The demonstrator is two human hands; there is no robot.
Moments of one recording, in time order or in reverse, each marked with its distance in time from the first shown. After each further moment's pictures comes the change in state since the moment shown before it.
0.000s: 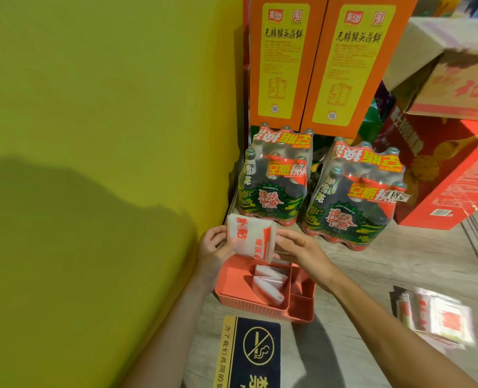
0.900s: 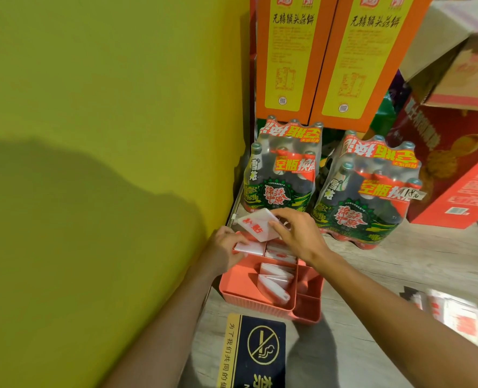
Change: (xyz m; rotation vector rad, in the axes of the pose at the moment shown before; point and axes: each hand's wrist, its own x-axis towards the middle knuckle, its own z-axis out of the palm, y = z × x) left_hand 0.041 -0.016 -0.022 1.223 -0.303 0.280; right_hand 0.055 0.003 -0.005 -0.976 0.168 -0.397
